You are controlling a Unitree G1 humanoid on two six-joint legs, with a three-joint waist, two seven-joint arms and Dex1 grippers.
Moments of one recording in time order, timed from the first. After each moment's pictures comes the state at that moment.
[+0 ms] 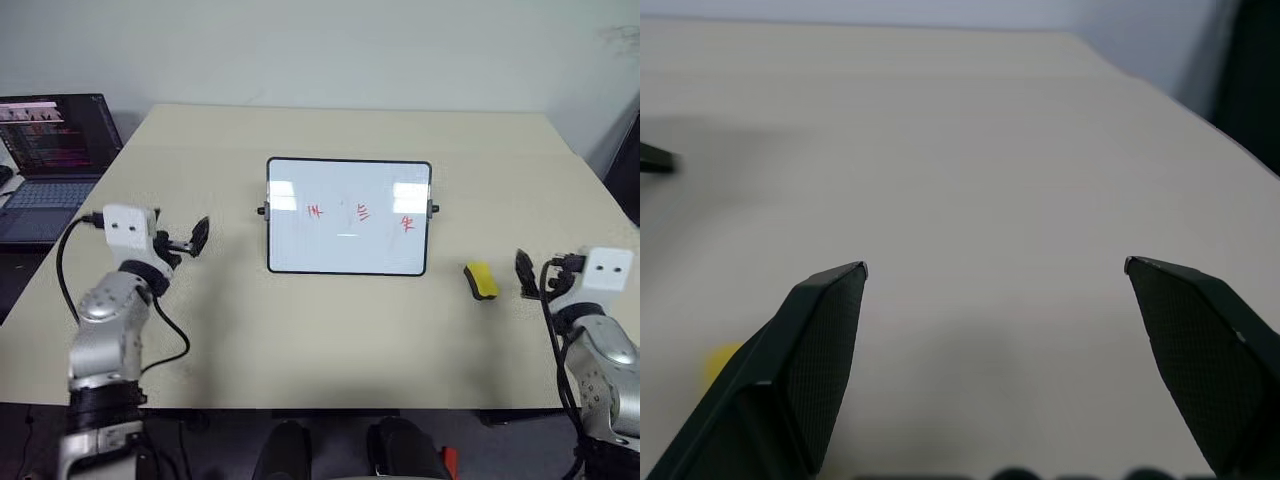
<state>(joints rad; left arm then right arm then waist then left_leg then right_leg) -0.31 0.60 0.31 0.07 -0.34 0.28 -0.48 -0.04 -0.37 -0.37 -0.46 0.36 0.64 0.07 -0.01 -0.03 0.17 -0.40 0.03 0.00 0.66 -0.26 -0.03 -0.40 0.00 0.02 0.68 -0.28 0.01</state>
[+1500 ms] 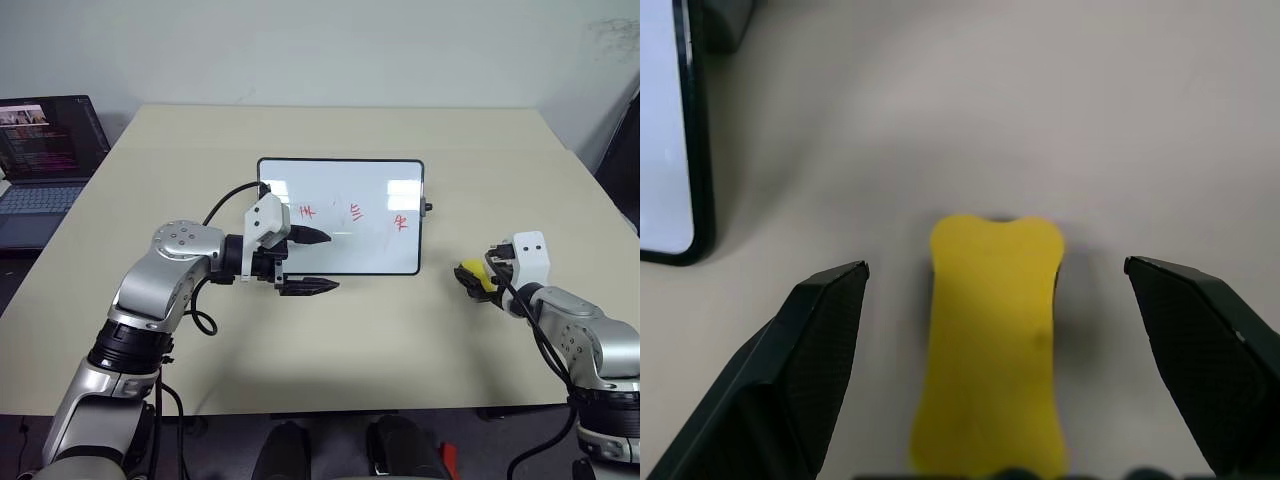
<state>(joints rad) -0.59 0.68 -0.15 -0.07 -0.40 0.45 -1.21 -0.27 -0.51 -0.19 -0.22 0.41 0.95 0.26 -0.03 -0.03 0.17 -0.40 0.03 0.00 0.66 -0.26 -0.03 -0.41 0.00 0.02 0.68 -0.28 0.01</state>
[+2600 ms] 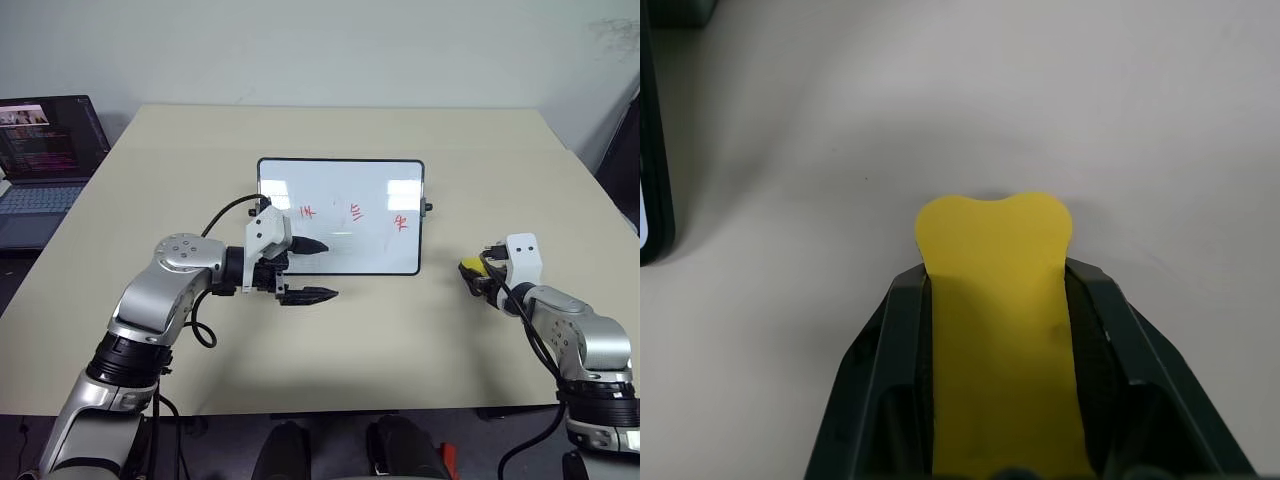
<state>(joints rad) -0.51 0.68 -0.15 -0.12 -0.39 0.50 -1.15 -0.29 -0.47 -0.18 -0.13 0.34 0.92 0.29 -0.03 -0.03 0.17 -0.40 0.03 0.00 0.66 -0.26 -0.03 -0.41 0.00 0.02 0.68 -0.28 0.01</state>
